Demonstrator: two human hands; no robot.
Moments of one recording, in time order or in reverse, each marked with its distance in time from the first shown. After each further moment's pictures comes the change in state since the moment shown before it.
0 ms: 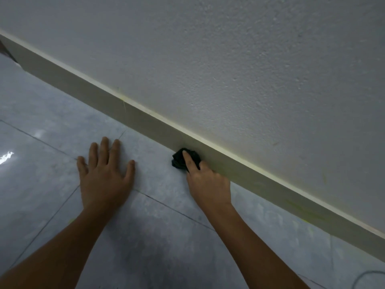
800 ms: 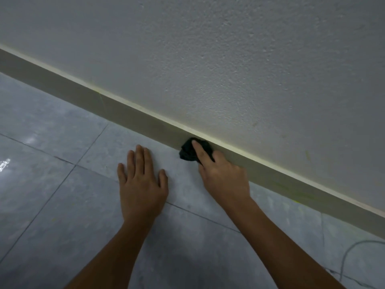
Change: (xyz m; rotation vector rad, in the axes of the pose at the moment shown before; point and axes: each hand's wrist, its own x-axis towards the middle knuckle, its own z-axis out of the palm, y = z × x) left_hand -0.040 0.085 0.038 -0.029 0.006 0.082; right_hand -0.016 0.051 -0.013 0.013 0.175 -0.030
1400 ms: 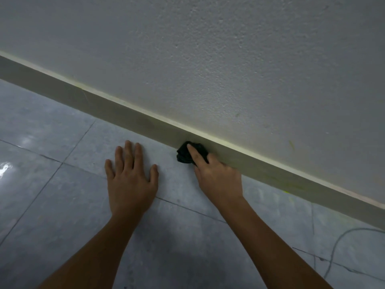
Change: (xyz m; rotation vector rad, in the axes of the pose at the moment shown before) left_hand 0.000 0.001 -0.001 0.042 -0.033 0.024; right_hand -0.021 0.011 0.009 -0.010 -0.077 0.060
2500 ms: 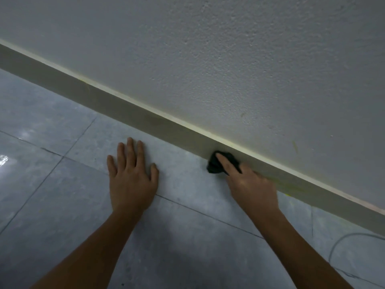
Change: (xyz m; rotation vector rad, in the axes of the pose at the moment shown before) left_hand 0.002 0.001 -0.005 0.023 -0.003 0.034; right_hand -0.033 0.058 -0.009 -0.052 0.056 -0.038
